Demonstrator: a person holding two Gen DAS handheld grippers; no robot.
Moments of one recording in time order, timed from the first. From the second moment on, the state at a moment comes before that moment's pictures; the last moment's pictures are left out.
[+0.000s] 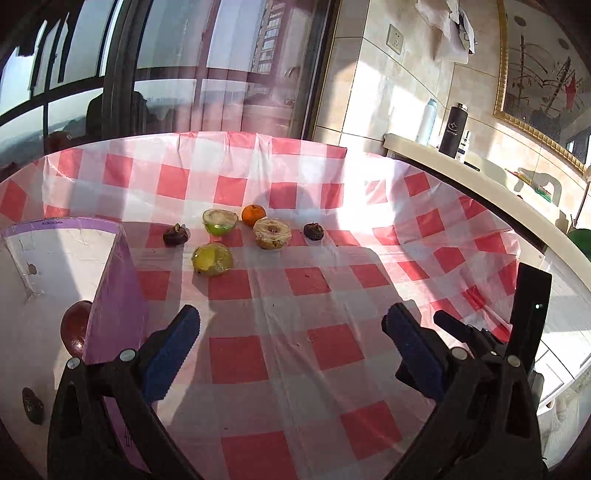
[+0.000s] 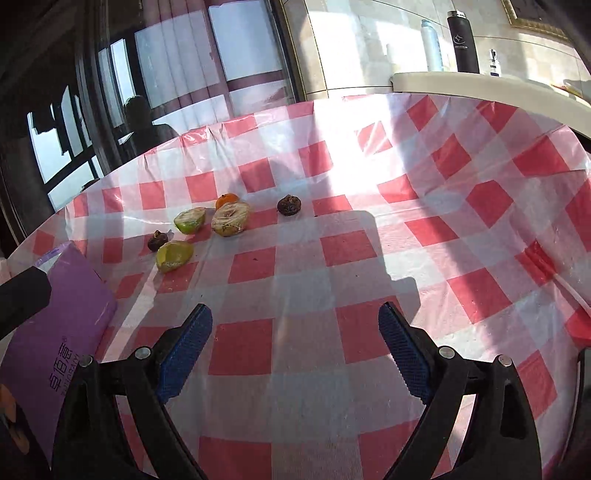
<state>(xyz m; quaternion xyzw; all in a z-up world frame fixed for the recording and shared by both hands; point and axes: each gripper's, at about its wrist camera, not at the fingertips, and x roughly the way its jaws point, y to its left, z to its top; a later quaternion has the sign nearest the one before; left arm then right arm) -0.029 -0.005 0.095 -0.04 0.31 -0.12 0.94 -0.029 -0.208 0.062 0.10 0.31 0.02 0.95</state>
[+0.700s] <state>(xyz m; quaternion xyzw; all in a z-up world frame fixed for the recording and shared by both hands) 0.047 0.023 0.015 -0.06 0.40 -0.05 0.91 0.101 -0.179 0.037 0.09 0.40 0.05 0.91</state>
